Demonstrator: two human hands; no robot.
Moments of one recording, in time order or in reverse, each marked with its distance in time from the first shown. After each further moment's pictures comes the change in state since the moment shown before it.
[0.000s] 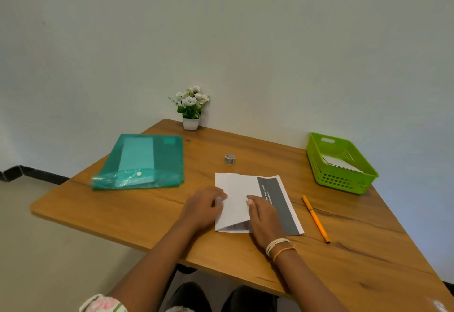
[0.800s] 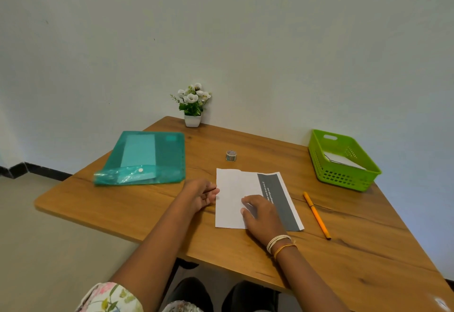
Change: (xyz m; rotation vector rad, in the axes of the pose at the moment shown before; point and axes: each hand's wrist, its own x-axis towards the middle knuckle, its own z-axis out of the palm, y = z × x) left_hand 0.028 0.031 -0.038 -1.093 0.001 -1.007; right_hand -0.001 -0.001 -0.004 -0.023 -0.113 -0.005
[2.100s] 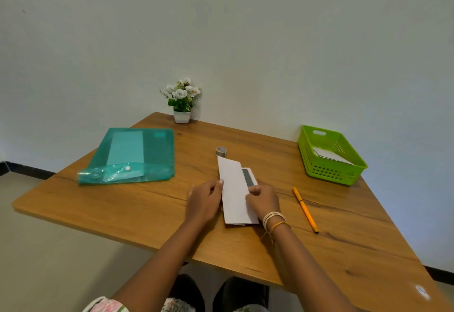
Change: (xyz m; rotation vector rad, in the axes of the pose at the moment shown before) left_hand 0.010 -0.066 0.022 0.682 0.142 0.918; right_hand 0.030 -0.009 -0.022 0.168 0.084 0.442
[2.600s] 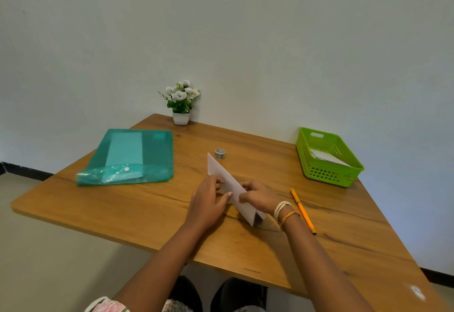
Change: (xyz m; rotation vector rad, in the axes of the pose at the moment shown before) left_hand -0.002 0.001 -0.001 0.075 -0.024 0.212; right_hand 0.000 -0.033 -0.033 -0.117 -0.545 -0.160
